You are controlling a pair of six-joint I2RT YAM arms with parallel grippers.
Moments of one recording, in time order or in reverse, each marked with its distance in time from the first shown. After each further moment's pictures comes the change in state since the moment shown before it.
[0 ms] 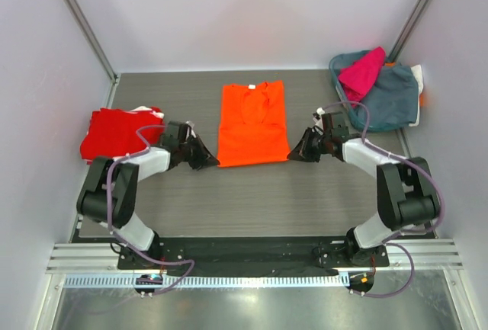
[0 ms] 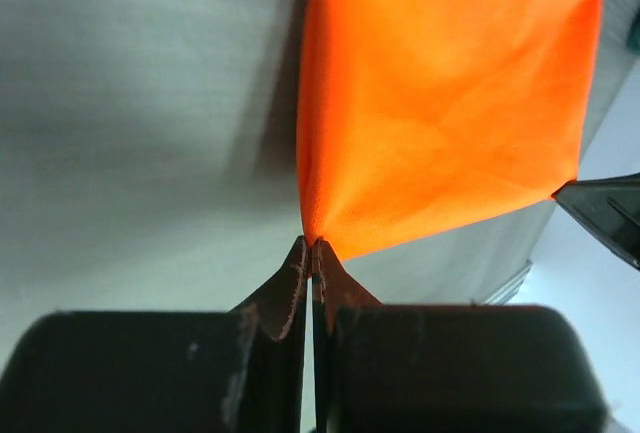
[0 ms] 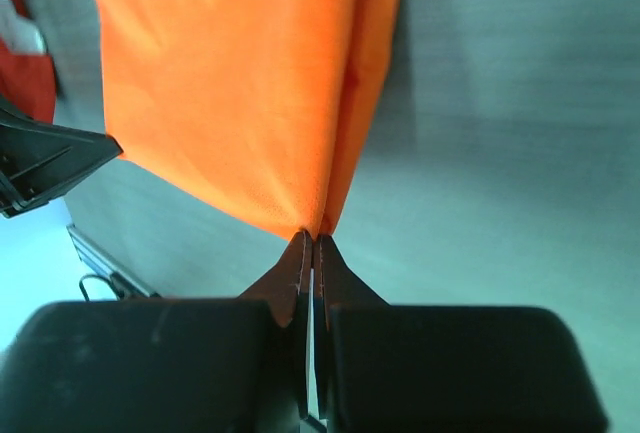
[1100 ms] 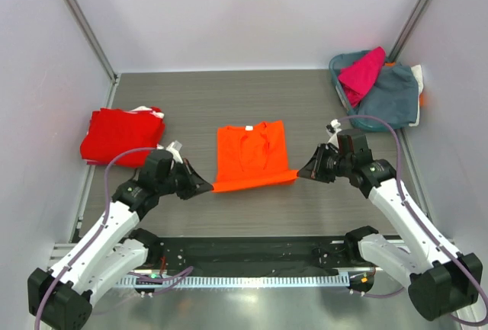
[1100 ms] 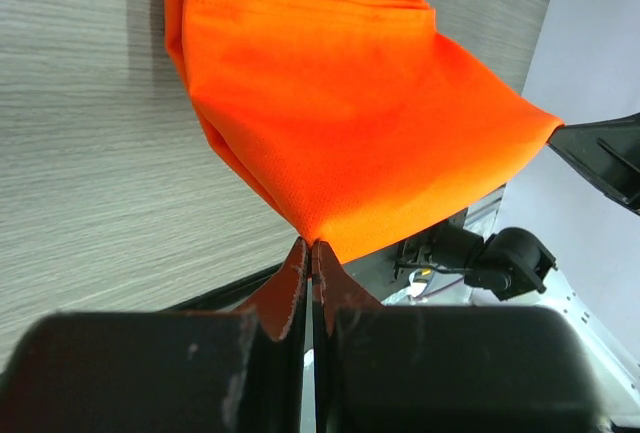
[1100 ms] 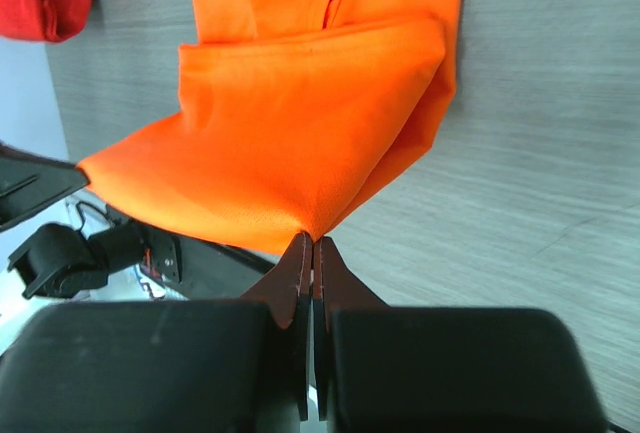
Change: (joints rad) left arm -0.178 -0.879 -0.220 -0.466 -0.097 -0.121; right arm 0.108 -0.690 -0.119 -0.428 0.104 0.018
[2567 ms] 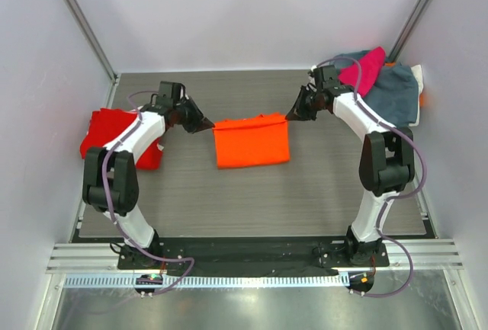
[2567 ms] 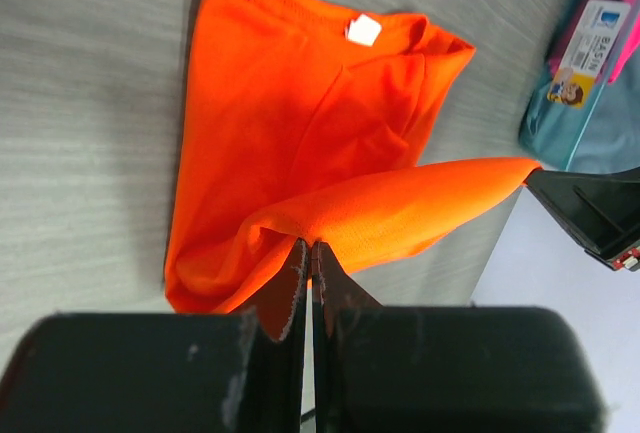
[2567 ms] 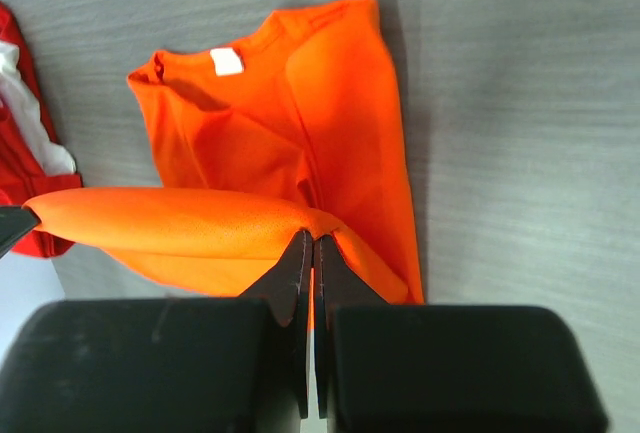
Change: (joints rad) left arm 0.246 0.934 0.695 0.109 0.046 0.111; right arm -0.106 0.961 0.760 0.080 0.035 -0.093
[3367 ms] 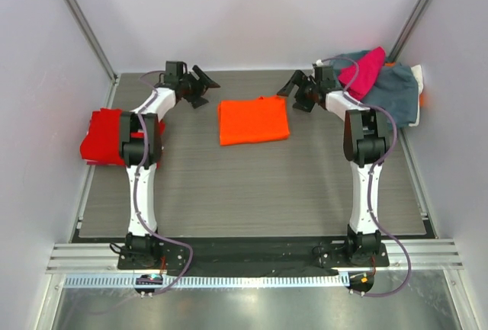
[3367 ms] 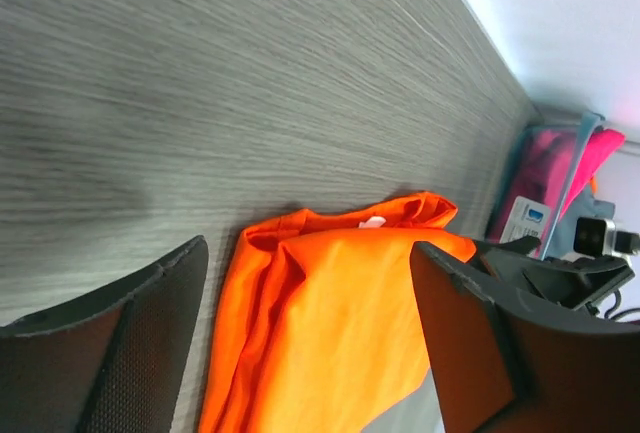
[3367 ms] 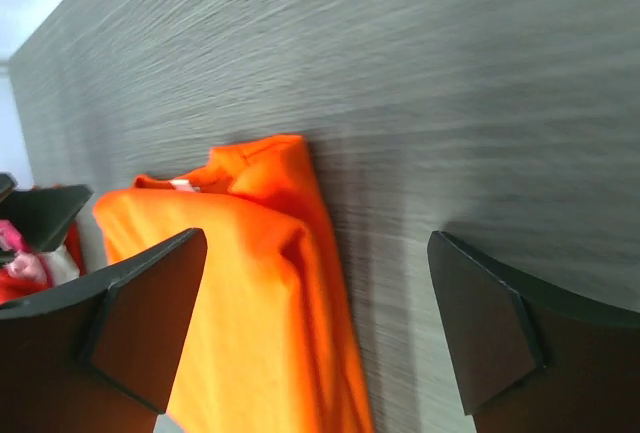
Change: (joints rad) left arm 0.085 0.678 0.672 0.170 0.035 -0.079; right arm -0.073 0.477 0.307 0.372 -0.037 0.124
